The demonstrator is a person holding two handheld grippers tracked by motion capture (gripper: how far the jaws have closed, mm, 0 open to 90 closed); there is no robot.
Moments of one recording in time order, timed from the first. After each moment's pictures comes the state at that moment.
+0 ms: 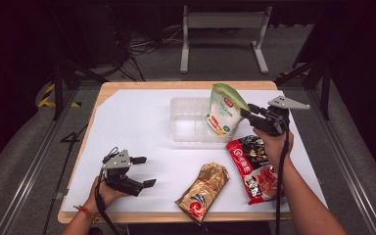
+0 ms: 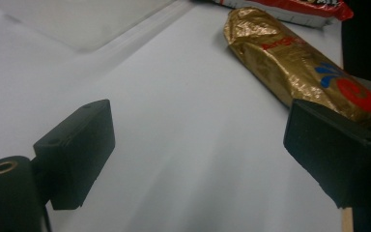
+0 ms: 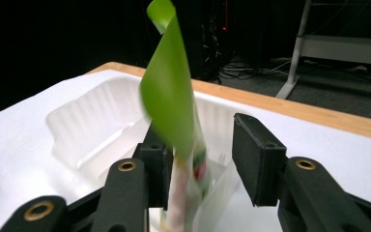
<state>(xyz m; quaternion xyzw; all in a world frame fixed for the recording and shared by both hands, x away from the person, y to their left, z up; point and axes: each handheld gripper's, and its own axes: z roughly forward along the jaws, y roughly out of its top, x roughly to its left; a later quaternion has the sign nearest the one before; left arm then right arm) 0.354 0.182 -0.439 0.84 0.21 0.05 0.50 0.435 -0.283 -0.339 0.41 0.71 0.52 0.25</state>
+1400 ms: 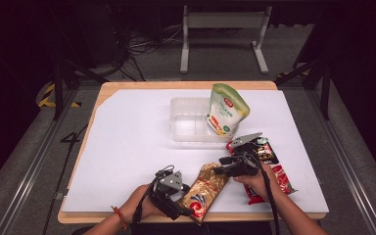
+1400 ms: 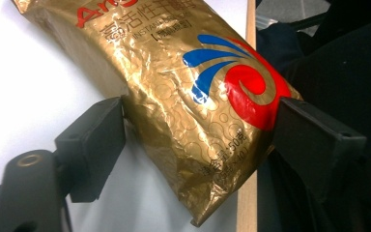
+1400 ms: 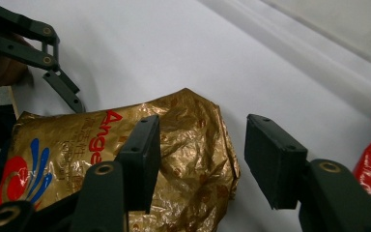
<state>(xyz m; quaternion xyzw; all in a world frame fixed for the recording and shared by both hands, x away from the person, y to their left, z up) 0.324 0.064 -0.452 0.92 0.09 -0.07 0.39 0.386 -0.214 -0.417 0.34 0.86 0.37 -0.01</state>
